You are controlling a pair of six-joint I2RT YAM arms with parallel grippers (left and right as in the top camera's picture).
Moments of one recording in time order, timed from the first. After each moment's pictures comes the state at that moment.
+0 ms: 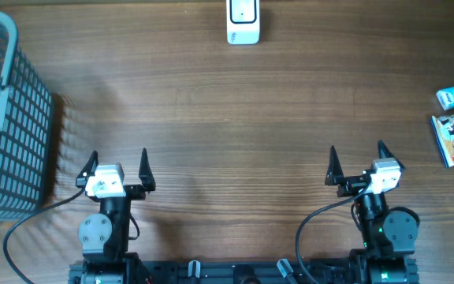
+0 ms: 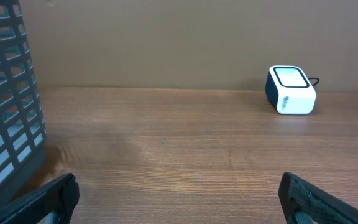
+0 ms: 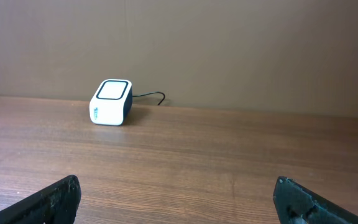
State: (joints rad) left arm 0.01 0.01 0.02 -0.07 -0.03 -0.02; right arm 0.01 0.01 0.01 0.00 -0.09 -0.03
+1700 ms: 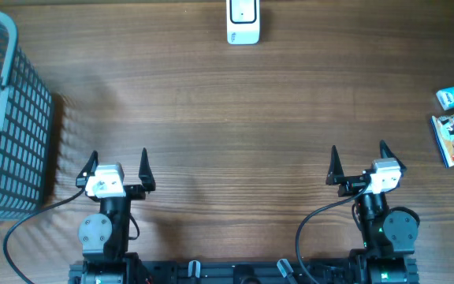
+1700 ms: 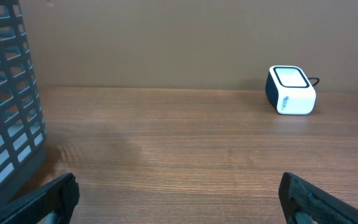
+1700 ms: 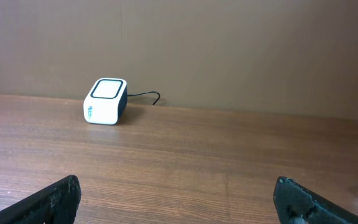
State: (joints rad) left arm 0.01 0.01 0.02 -0.07 -0.03 -0.02; right arm 0.01 0.01 0.01 0.00 -0.07 -0.05
